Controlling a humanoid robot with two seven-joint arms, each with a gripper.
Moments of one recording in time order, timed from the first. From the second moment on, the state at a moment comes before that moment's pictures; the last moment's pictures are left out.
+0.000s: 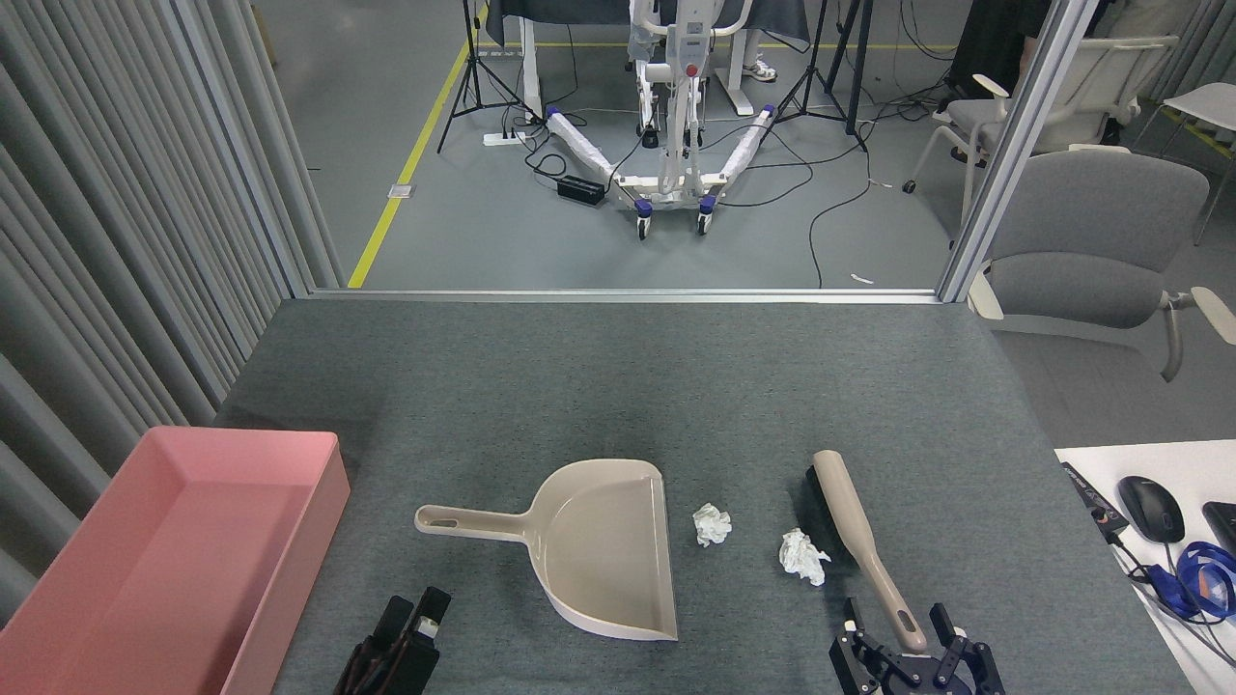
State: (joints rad) left arm 0.21 0.23 -0.25 -1.64 -0.43 -0.33 0.19; right arm 0.12 -0.11 0.06 -1.40 1.28 0.01 -0.17
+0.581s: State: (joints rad) left arm -0.01 0.17 -0.33 -1.27 -0.19 -0.39 0.24; right arm 0.11 -0.12 0.07 -1.38 1.28 0.01 -0.18
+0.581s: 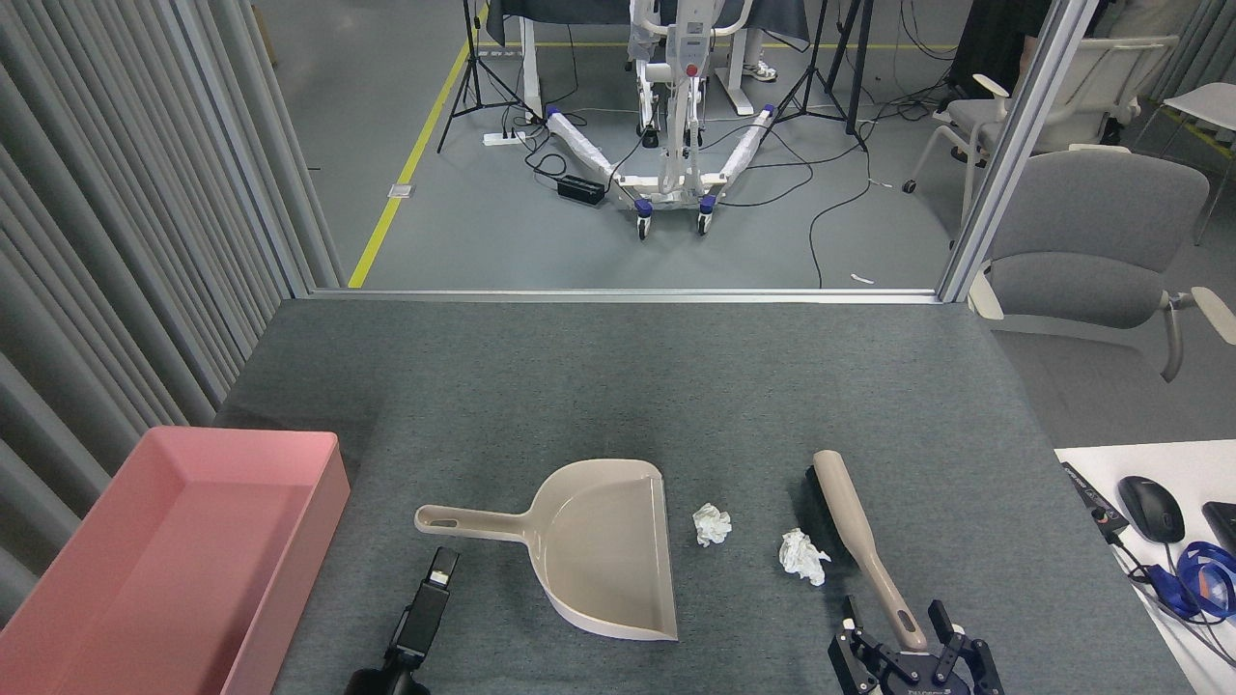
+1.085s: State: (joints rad) left arm -0.09 0.17 -0.34 -1.19 -0.19 -0.39 0.24; right arm 0.11 -0.12 0.07 -1.37 1.28 0.00 -0.20
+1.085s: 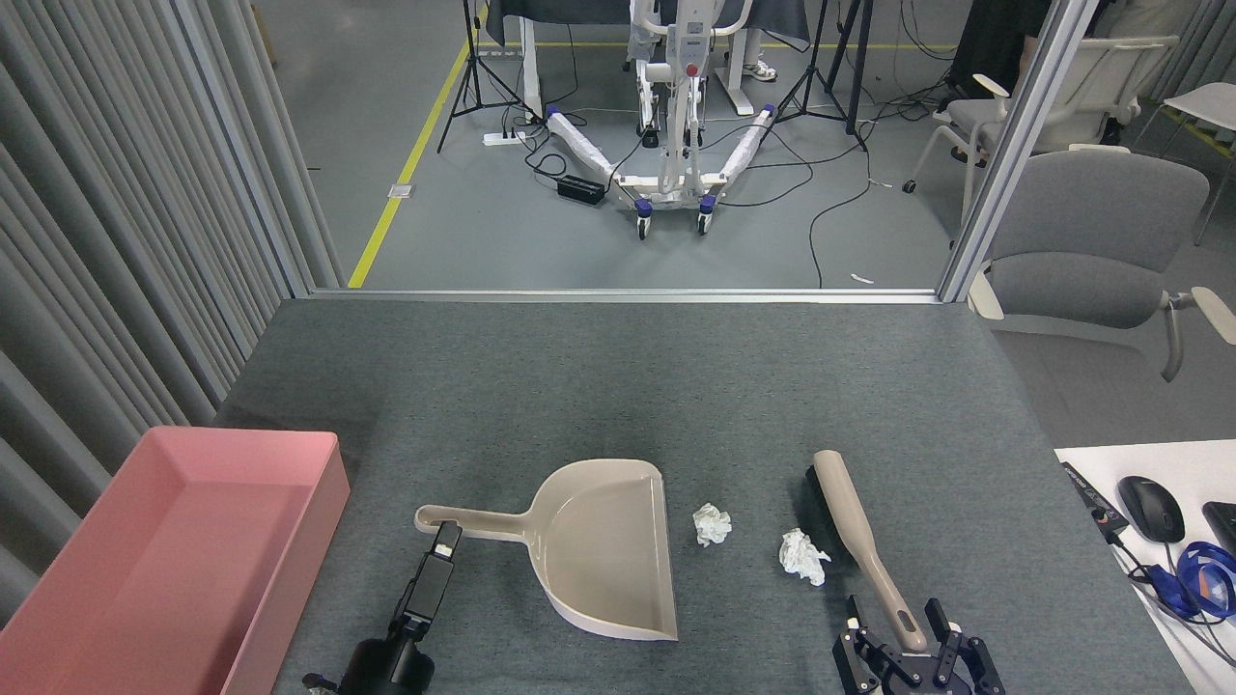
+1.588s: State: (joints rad) left arm -0.16 0.13 -0.36 -1.05 -0.19 -0.39 0.24; right arm 0.11 -0.12 0.07 -1.37 1.28 0.00 -0.20
